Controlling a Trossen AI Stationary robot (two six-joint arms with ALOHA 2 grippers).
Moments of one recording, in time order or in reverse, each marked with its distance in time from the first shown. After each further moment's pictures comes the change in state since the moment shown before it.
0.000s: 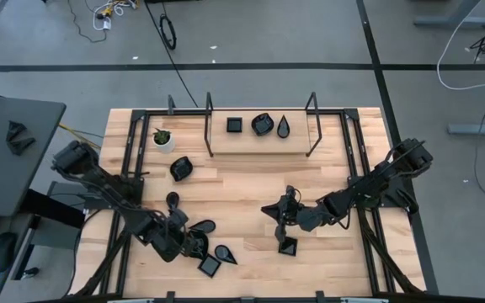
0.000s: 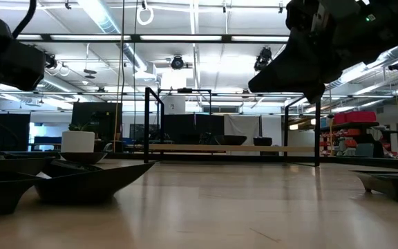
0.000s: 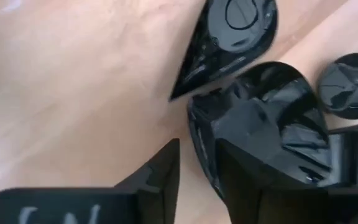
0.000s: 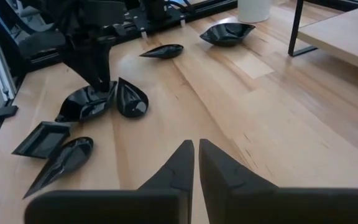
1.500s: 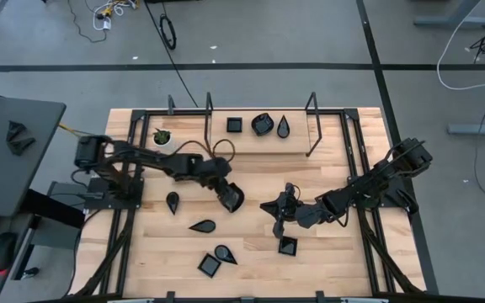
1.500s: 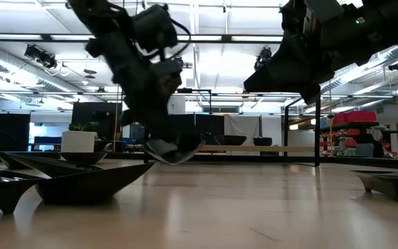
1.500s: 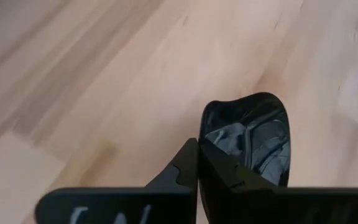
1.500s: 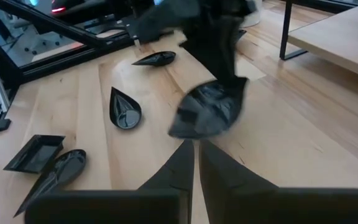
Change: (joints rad) left arm 0.803 0.124 0.193 0.183 0.305 1.074; right arm -0.027 0.000 0.000 0.017 0.000 0.012
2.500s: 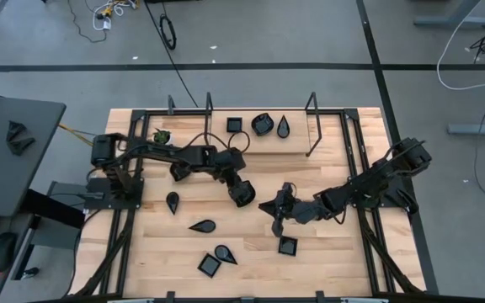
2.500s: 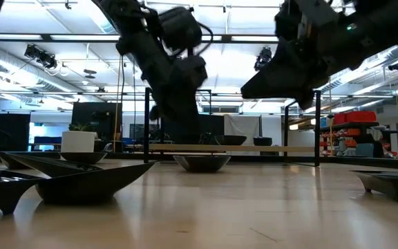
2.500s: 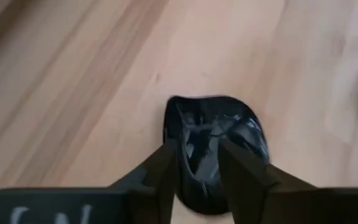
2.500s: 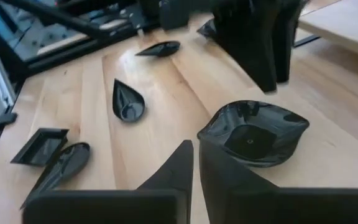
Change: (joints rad) left arm 0.060 0.150 0.224 -0.075 0.086 0.186; right arm -0.038 0.003 0.000 -0.014 -0.084 0.018
